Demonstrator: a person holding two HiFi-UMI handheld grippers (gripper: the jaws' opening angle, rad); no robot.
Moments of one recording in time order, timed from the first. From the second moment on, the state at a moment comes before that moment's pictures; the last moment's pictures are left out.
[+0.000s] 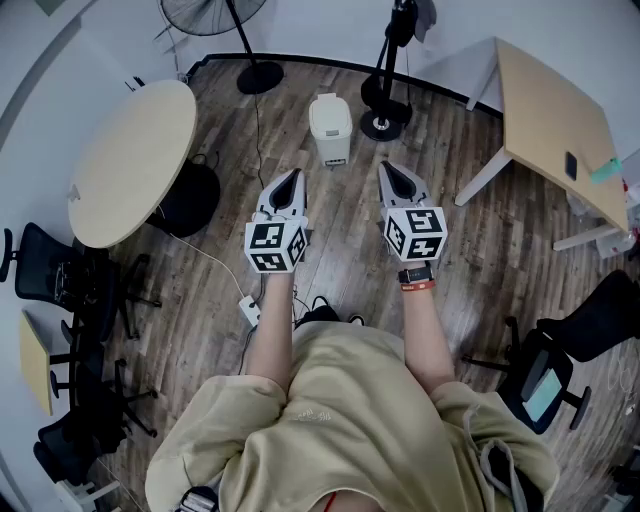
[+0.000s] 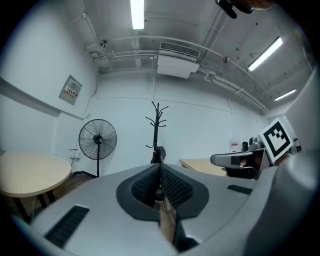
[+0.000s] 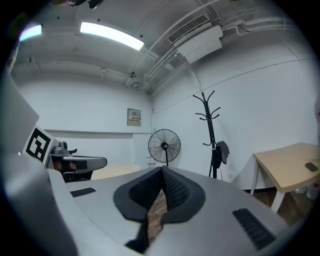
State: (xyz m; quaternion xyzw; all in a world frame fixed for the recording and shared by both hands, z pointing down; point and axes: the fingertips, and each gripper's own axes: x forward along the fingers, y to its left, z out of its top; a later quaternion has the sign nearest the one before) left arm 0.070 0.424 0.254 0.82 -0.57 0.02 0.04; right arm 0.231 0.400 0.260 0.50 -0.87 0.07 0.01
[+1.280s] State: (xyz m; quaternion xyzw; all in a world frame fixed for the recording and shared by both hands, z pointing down) left arm -0.022 0.217 0.266 0.83 -0.56 0.01 0.05; right arm 0.136 0.200 0.265 0.50 -0.86 0.09 0.00
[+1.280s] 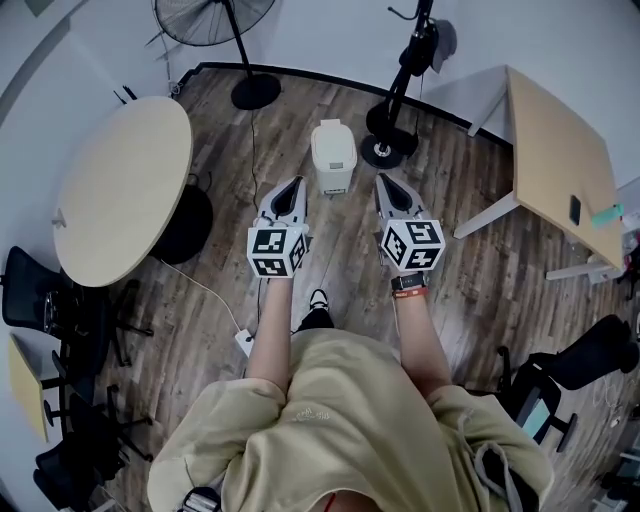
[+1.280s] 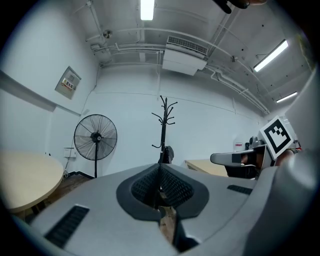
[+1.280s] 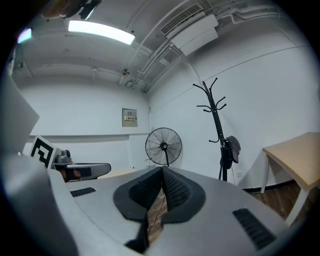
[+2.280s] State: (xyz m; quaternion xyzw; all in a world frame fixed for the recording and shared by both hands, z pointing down) left arm -0.101 0.047 0.313 0.86 -0.51 0.03 0.08; right arm 0.017 0.038 0.317 0.48 -0.87 0.12 0.04
